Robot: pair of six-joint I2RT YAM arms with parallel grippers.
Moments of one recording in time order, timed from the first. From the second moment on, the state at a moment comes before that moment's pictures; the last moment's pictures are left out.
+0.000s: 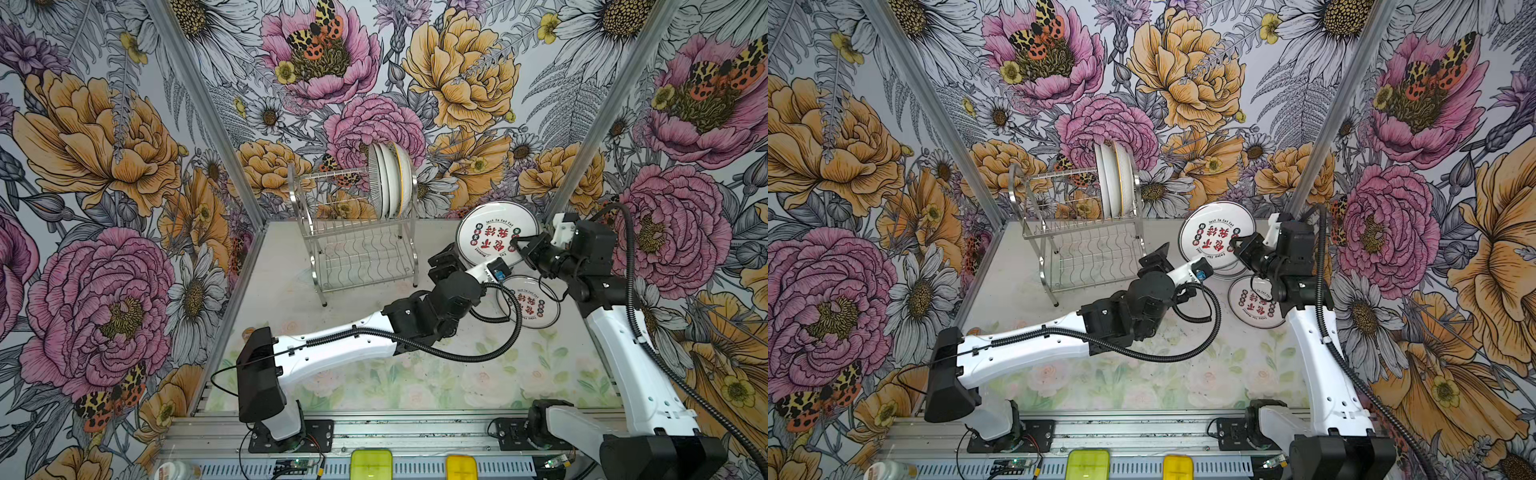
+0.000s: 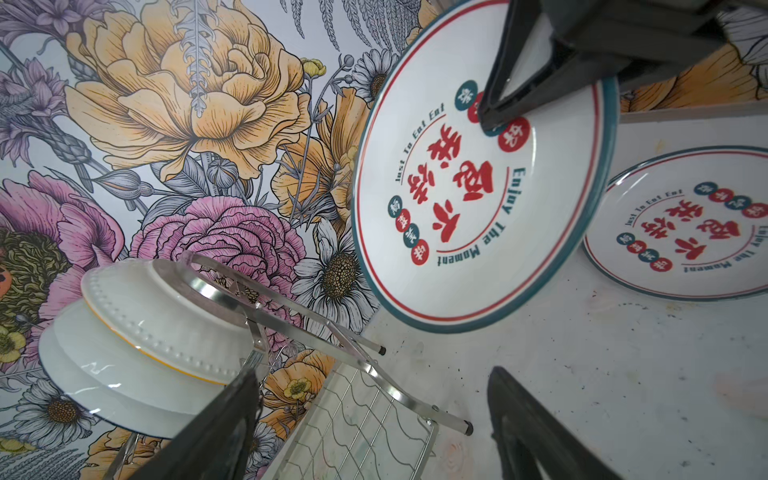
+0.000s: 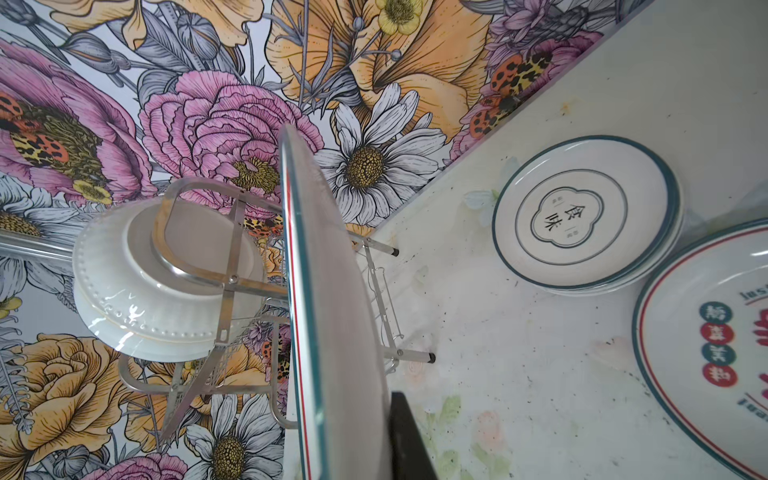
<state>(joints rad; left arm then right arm) -1.22 1.62 1.50 -0.10 -0.82 0.57 -0.09 1.11 1.20 -0.55 -0.45 0.77</state>
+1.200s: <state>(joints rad) -0.74 1.22 1.37 -0.41 -0.49 -0.11 -0.60 1.25 0.77 -0.50 -0.54 0.67</state>
